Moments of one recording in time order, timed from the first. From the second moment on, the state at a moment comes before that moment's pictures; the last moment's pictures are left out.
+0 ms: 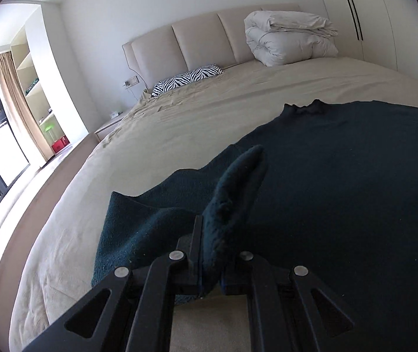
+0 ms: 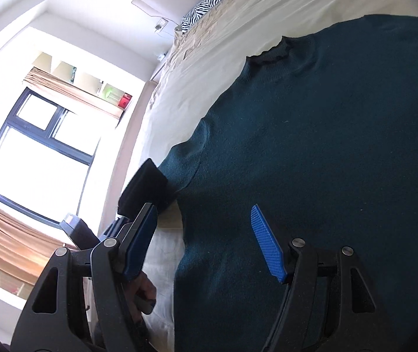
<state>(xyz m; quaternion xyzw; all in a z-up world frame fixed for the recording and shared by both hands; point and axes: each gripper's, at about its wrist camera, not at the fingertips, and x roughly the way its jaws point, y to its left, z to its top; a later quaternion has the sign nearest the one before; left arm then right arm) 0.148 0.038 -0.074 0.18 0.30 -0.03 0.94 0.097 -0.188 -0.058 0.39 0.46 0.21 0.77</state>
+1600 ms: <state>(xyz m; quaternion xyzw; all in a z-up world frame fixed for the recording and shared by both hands) 0.235 0.132 -0.023 -0.19 0.36 -0.13 0.90 0.254 -0.347 -0.099 0.30 0.50 0.02 0.81</state>
